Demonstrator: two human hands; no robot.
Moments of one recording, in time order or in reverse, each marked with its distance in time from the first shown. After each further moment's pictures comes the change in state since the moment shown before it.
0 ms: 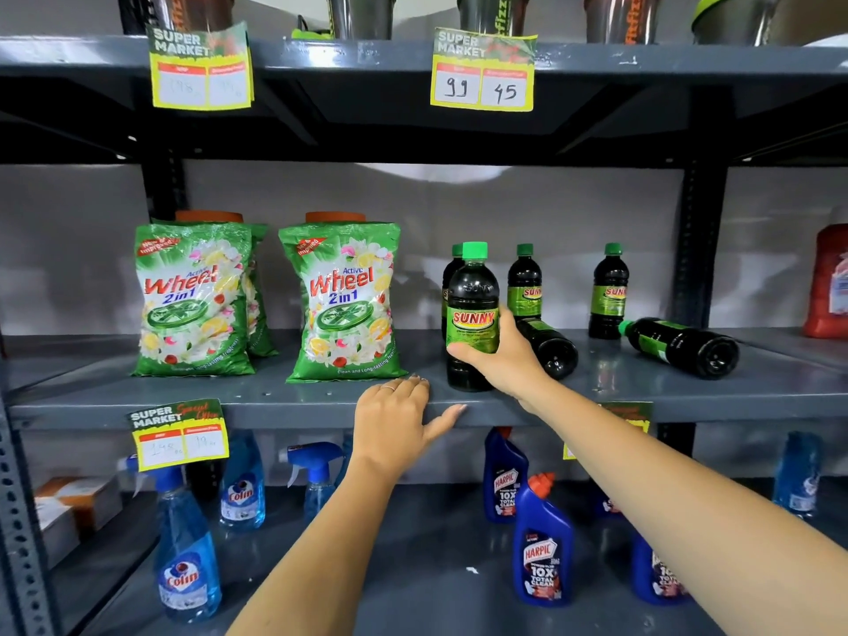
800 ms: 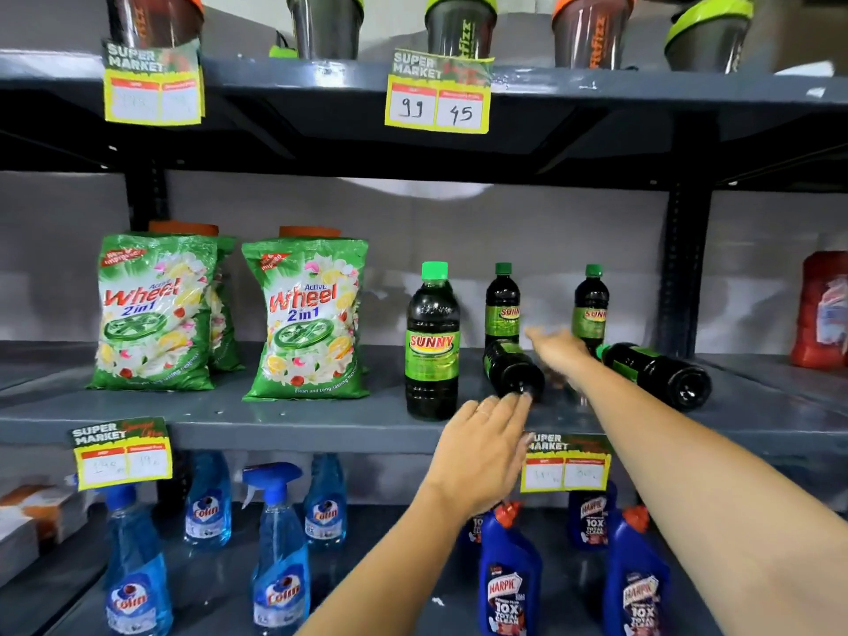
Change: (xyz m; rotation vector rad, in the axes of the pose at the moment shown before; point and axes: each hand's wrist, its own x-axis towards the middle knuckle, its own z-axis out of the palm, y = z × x) left_hand 0.039 0.129 0.022 -0.036 -0.196 0.298; right_hand 0.083 0.052 -0.107 -0.382 0.139 0.375
